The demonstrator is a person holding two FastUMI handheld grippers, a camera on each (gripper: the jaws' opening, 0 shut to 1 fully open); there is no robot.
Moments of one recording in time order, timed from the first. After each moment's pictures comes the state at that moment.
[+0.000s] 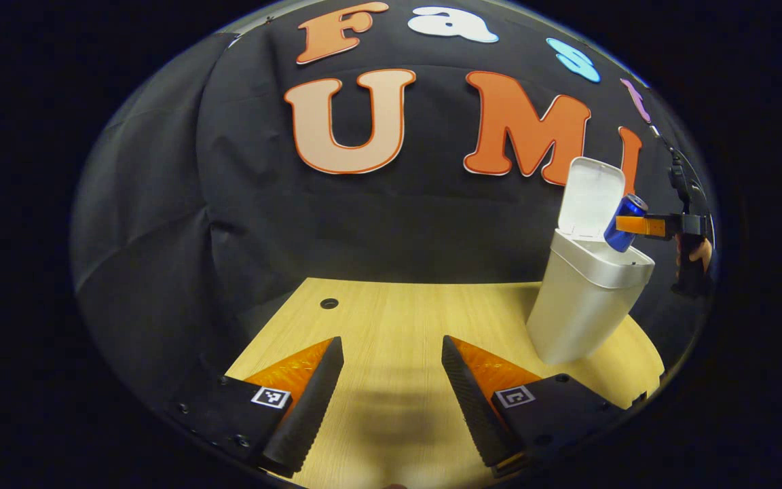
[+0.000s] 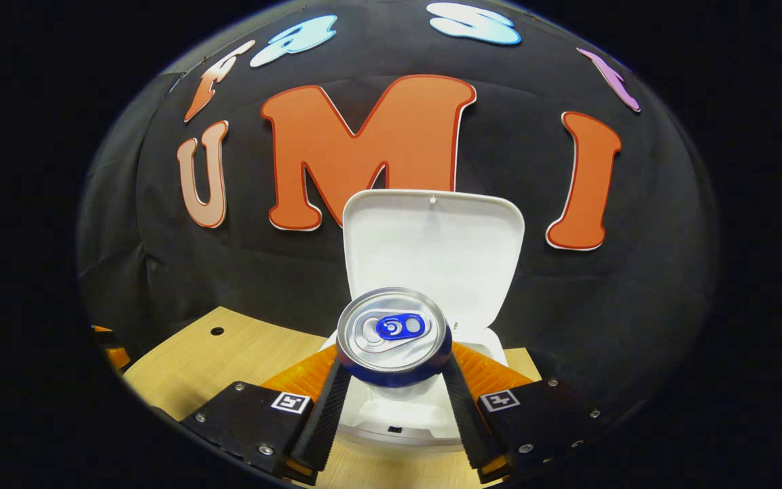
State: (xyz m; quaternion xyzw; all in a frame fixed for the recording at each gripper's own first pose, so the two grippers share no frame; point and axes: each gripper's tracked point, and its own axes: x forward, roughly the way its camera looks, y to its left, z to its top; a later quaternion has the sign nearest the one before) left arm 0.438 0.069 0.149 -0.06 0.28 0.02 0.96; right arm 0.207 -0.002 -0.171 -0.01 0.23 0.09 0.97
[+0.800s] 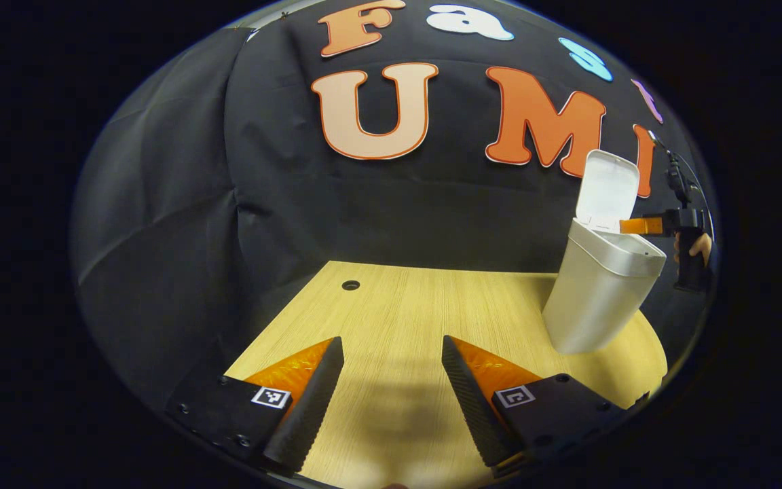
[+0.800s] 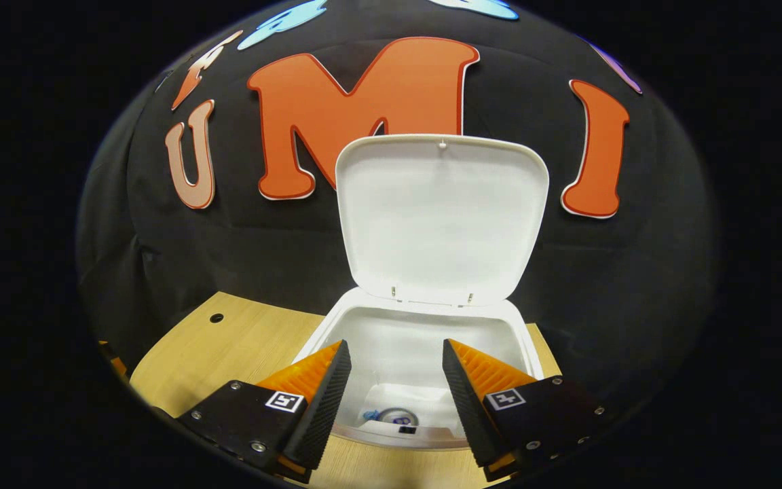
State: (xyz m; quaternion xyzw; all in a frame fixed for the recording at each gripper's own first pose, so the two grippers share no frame) left arm 0.408 0.083 0.134 -0.06 0.30 0.05 0.95; right arm 0.213 0.002 -0.185 -0.01 0.28 0.09 0.96
